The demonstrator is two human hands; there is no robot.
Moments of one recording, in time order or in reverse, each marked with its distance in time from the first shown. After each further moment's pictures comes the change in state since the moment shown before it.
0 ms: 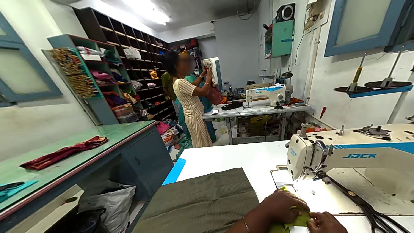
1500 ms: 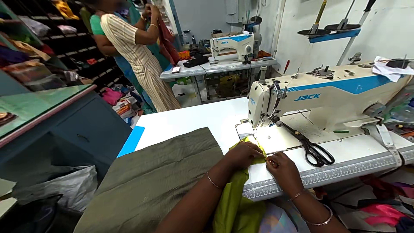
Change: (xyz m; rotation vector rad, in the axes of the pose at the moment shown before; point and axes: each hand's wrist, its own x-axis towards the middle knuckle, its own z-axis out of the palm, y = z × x) left_hand -0.021 0.039 -0.011 0.044 0.054 0.017; right_hand -0.012 0.015 -0.012 0.046 0.052 -0.160
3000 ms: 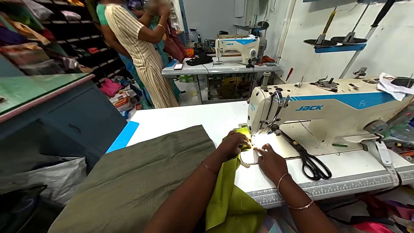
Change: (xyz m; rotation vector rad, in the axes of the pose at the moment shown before) left_hand 0.035 -0.085 0.004 0.087 0.207 0.012; right_hand 0.067 -0.017 0.001 -0.320 -0.398 0.153
